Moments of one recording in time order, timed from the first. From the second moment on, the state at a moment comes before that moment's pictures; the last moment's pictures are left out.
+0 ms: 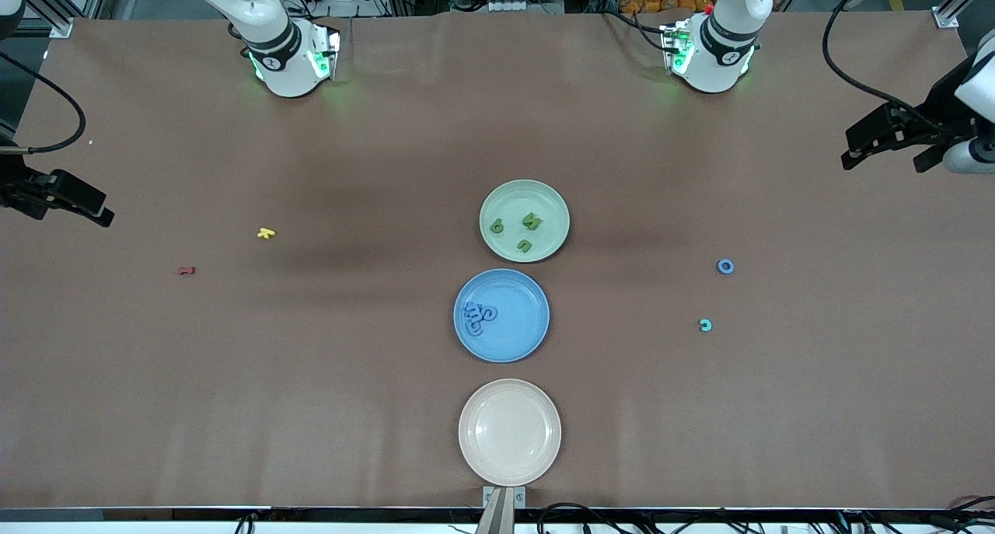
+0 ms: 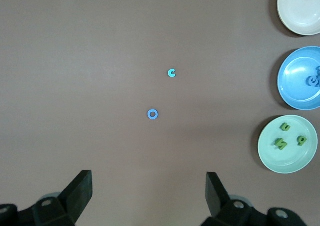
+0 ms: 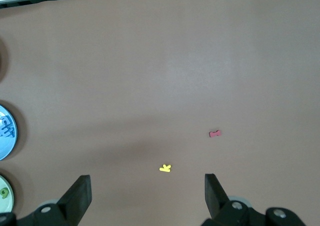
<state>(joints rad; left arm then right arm) -0.04 -0.03 -0.04 -1.55 -0.04 1.55 -0.06 0.04 0.08 -0.09 -1.50 0.03 1.64 0.09</state>
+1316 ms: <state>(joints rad) -0.07 -0.05 -0.01 -1.58 -0.01 1.61 -0.01 0.04 0.08 -0.09 -1.50 0.03 1.64 0.09</state>
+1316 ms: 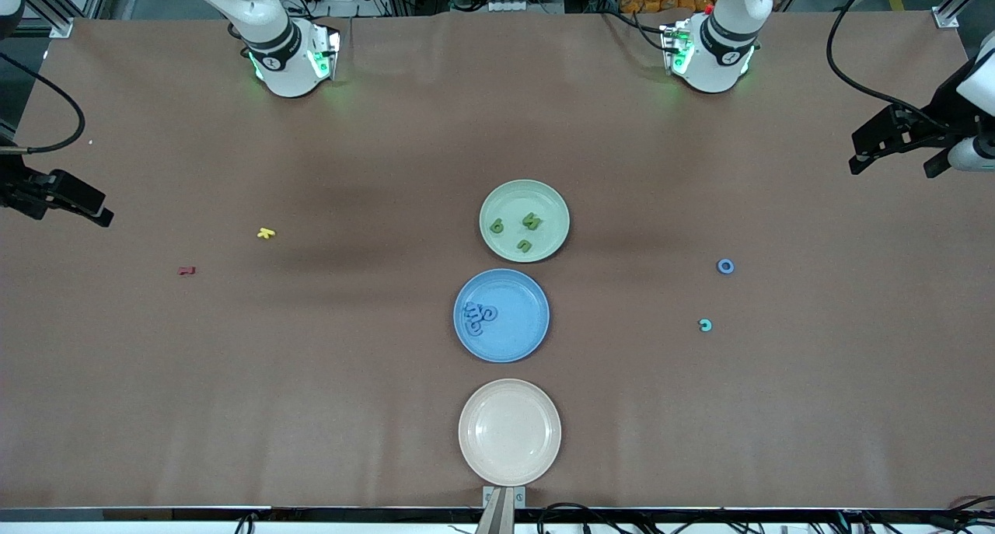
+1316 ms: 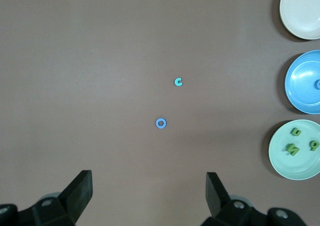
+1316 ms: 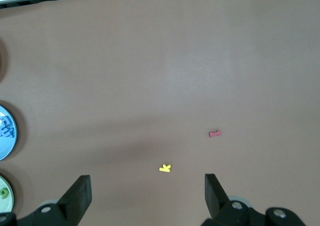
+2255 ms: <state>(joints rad) -0.11 -0.05 -0.01 -1.58 -0.01 1.58 -0.14 0.04 0.08 -0.09 -1.50 0.03 1.64 0.09</state>
